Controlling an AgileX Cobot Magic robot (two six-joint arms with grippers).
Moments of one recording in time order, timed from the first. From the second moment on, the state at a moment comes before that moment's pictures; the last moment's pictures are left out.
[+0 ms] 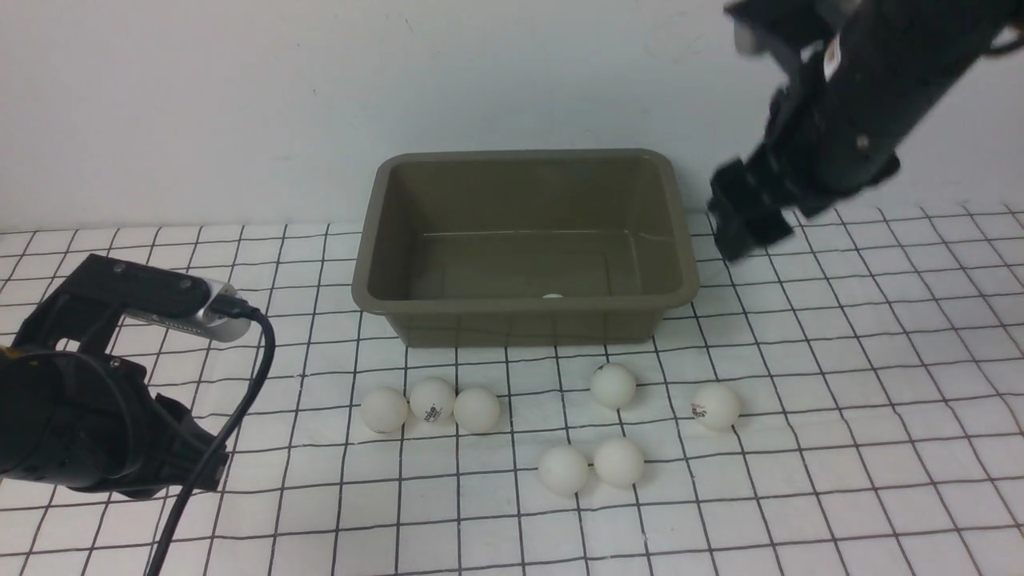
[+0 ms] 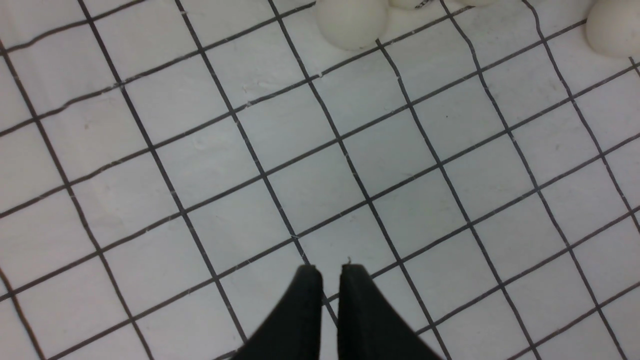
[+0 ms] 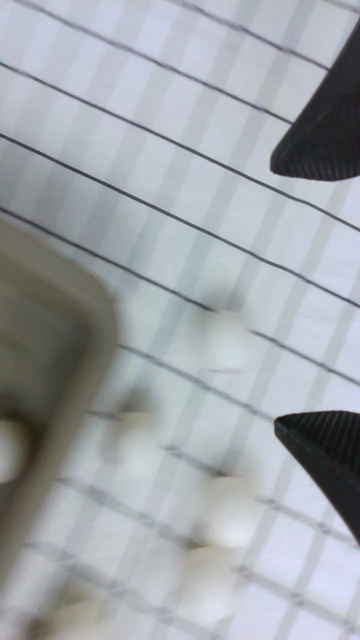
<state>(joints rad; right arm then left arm) 0.40 1.72 -1.54 -0.04 1.24 -0.12 0.01 1.19 -0.73 -0.45 0.79 0.58</state>
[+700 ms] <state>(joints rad) 0.40 1.95 -1.29 -0.03 0.82 -0.12 0.01 1.19 -0.73 -0.45 0.79 0.58</state>
